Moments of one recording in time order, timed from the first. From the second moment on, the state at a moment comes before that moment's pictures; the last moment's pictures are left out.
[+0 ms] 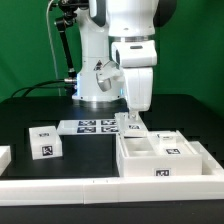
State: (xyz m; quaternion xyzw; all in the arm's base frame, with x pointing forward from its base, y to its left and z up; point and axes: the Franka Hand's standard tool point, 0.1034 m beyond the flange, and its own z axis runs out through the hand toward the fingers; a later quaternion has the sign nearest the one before) arm 0.455 0.046 0.062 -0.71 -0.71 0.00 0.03
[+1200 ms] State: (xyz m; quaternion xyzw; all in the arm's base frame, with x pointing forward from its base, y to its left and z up) arm 0.455 0.050 0.059 -0.73 -0.68 0.01 0.03
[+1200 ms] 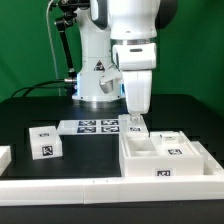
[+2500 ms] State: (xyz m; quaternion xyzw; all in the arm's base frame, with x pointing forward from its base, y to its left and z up) arm 0.457 0.051 0.058 -0.73 -0.68 0.00 0.03
